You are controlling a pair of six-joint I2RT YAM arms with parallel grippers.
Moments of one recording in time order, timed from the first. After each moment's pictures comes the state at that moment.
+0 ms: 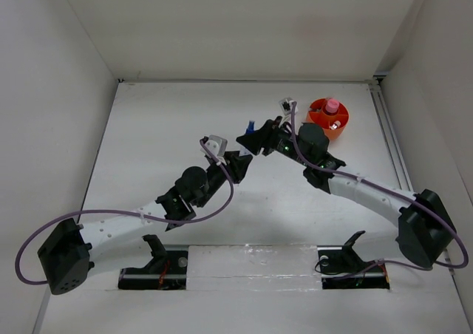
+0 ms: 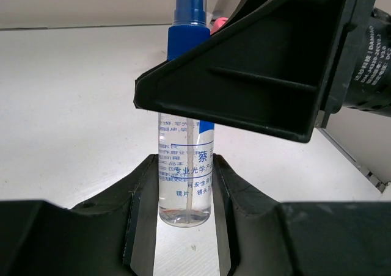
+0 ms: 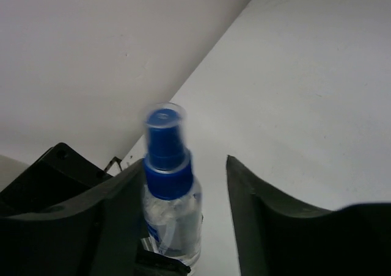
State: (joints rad) left arm -0.97 1.01 0.51 0.54 -0.30 -0.34; right arm 0.69 1.33 0.84 0.50 -0.27 0.66
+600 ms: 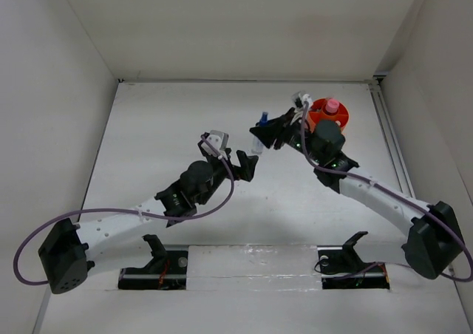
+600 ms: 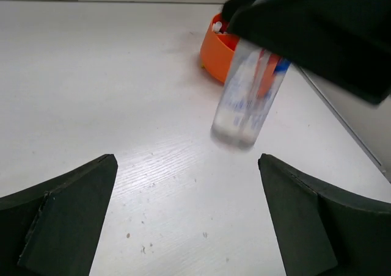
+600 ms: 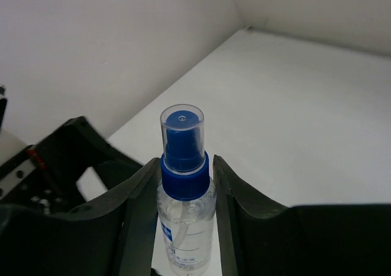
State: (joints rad) left arm -0.97 1.02 0.59 0.36 -0.39 -0.38; right arm 0.64 1.26 0.84 0.50 -0.30 0.47
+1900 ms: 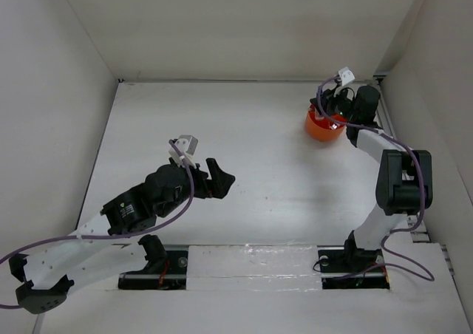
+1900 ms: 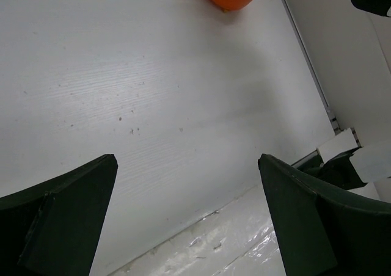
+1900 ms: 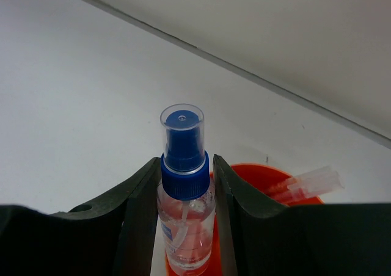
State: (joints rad) left arm -1.02 0.68 0.86 -0.55 -0.33 -0.69; right arm -0.04 1.72 1.09 0.51 -0.64 -0.11
